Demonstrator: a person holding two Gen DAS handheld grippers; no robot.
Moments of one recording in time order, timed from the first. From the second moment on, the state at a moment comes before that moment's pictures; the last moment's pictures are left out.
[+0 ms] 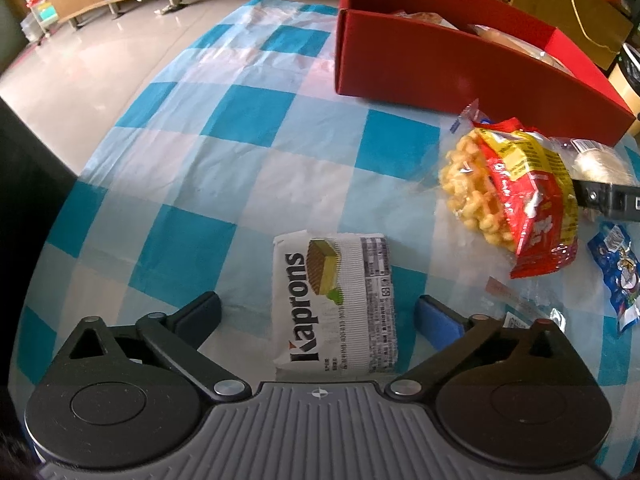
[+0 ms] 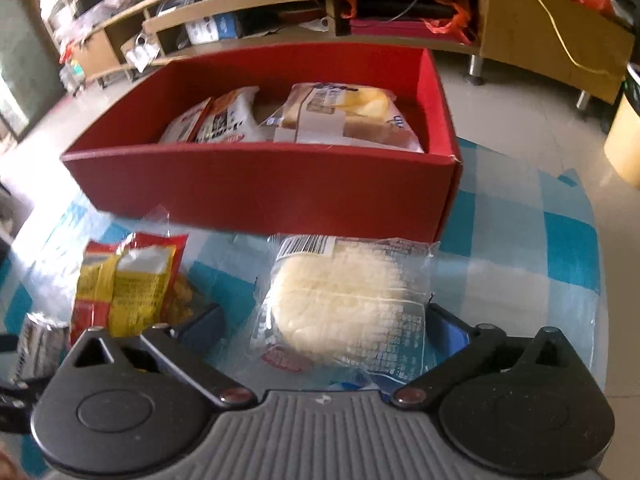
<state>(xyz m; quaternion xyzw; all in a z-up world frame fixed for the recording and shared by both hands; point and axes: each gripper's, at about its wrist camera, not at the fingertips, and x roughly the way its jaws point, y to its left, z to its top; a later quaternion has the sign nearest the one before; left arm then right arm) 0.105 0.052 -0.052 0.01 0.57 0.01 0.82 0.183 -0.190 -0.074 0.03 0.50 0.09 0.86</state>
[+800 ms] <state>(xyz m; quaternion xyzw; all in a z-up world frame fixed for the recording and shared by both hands) 0.110 0.050 -0.012 -0.04 0.54 0.00 0.84 0.162 -0.221 -0.027 0.09 0.45 0.09 0.88</state>
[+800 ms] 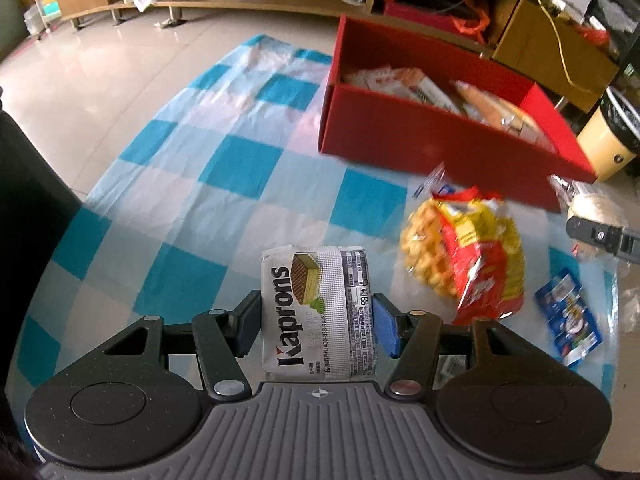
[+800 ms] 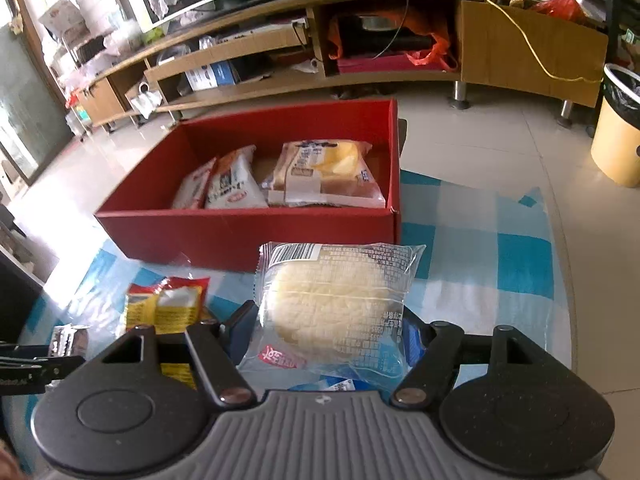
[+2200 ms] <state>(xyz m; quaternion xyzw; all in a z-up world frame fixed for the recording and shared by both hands) 0.175 0.000 0.055 0.00 0.42 -0.02 0.90 0.178 -0.218 0.026 0.15 0.36 0.13 0.91</state>
